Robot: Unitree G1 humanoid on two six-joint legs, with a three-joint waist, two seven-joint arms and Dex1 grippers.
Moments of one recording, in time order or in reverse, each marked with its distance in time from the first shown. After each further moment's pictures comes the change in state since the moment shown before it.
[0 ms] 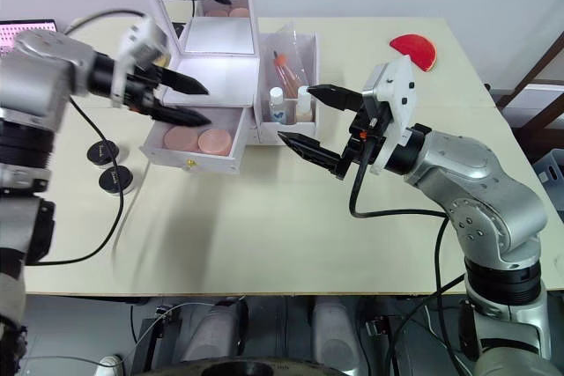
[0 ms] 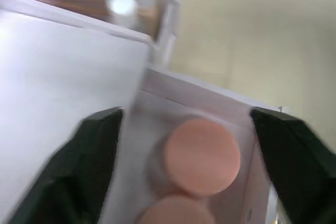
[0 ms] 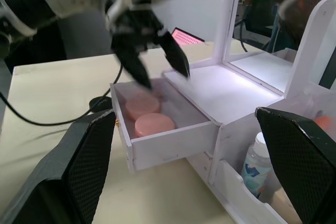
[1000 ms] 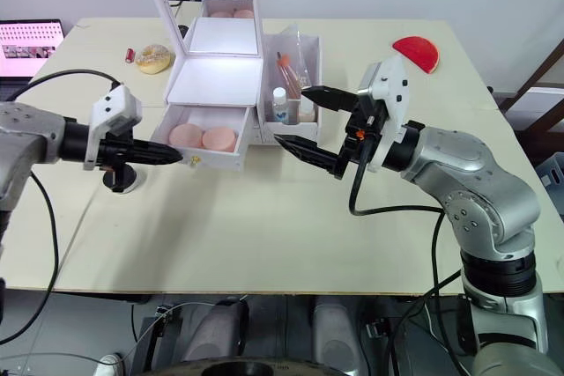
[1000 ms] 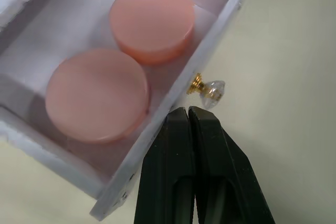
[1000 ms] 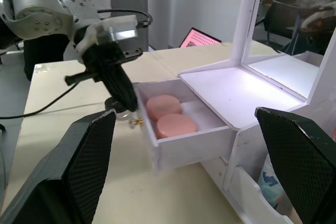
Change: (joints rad) left arm 0.495 0.102 0.114 -0.460 -0.083 0.097 0.256; right arm -0.031 0.003 0.025 0.048 -0.009 -0.007 0.062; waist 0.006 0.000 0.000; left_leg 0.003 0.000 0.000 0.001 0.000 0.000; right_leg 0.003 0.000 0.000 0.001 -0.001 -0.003
